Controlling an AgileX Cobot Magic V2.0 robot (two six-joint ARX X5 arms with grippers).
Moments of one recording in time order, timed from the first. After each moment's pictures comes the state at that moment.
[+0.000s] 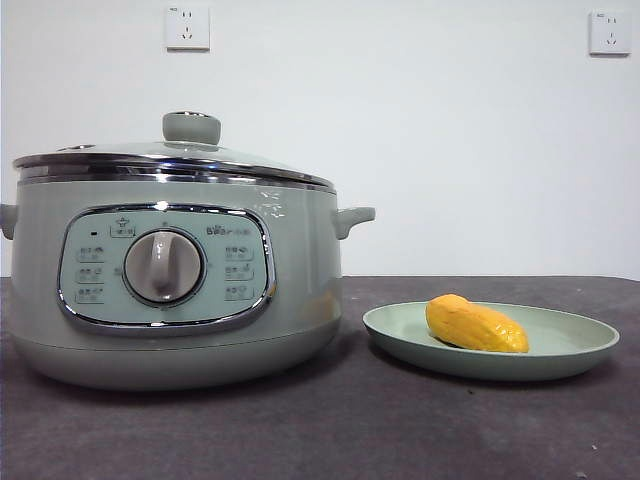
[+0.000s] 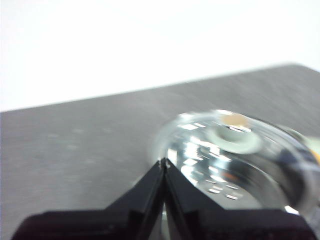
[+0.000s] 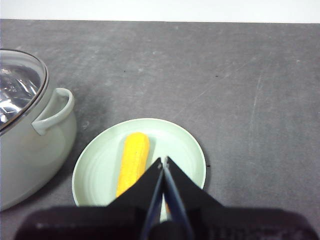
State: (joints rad) left arm -0.33 0.26 0.65 -0.56 -0.13 0.00; right arm 0.51 0.51 0.58 -0.46 0.24 0.12
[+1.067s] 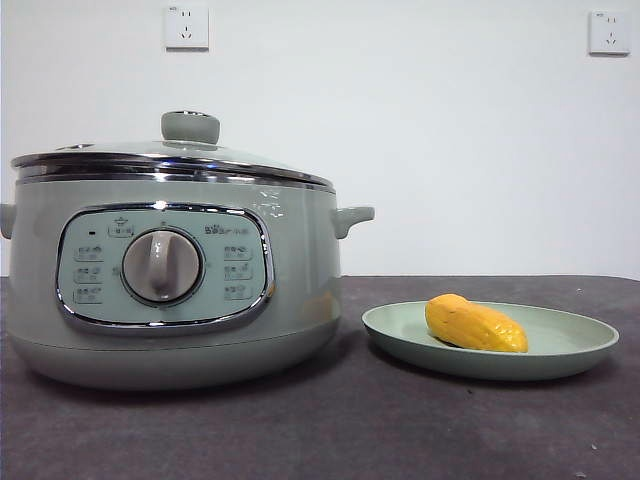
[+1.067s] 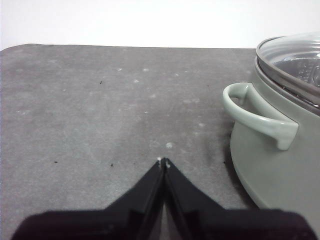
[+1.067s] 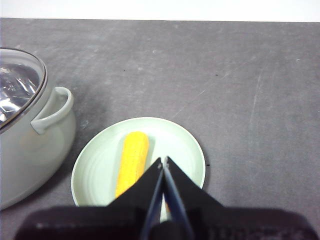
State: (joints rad) left arm -0.02 0.01 0.03 -0.20 -0.10 -0.05; right arm 0.51 0.51 0.58 -0.46 0.24 0.12
